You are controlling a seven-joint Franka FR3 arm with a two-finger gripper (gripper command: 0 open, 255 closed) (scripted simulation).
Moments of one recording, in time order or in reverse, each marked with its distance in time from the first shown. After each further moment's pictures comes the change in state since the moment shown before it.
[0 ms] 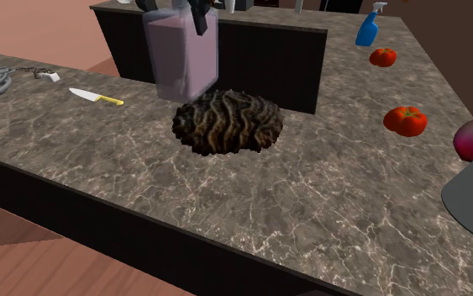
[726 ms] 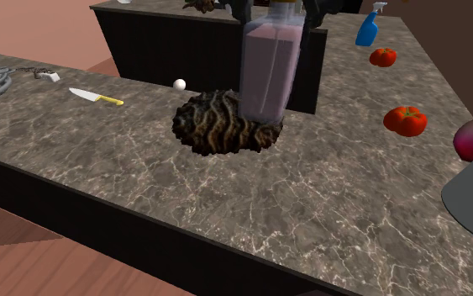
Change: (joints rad) arm -0.052 -0.263 -0.206 -0.256 0.049 0.017 -0.271
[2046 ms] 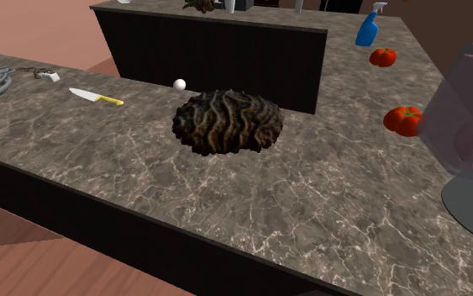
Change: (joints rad) arm -0.117 -0.175 -0.401 -0.112 -0.109 -0.032 -0.469
